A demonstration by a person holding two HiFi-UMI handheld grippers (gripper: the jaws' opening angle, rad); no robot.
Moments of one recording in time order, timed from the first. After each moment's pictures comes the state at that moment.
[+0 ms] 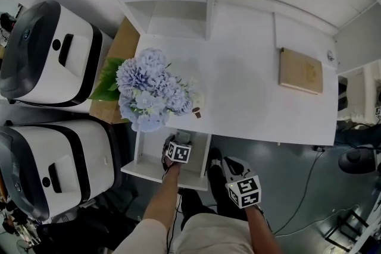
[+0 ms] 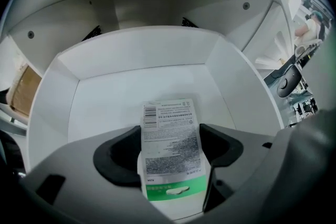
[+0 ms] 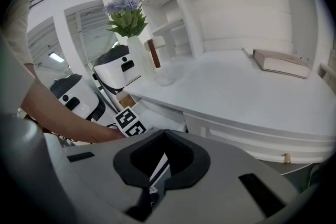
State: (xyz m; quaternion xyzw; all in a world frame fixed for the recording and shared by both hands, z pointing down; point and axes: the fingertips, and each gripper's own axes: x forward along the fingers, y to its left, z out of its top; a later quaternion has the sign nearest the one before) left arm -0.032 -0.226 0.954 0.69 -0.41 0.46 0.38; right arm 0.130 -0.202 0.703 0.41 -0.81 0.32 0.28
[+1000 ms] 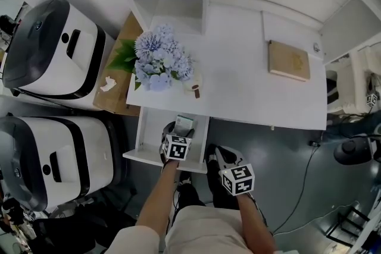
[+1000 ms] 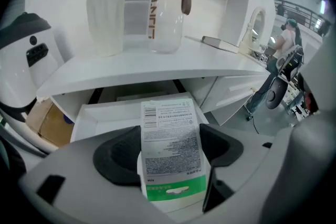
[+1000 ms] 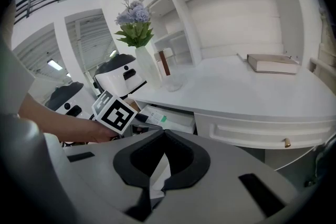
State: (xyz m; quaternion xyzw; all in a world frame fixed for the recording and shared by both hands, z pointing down) left arm -0.013 -0.240 0.804 0.77 -0.45 0.35 0.29; right arm 0.108 -0.166 0.672 0.44 -0.81 0.32 0.24
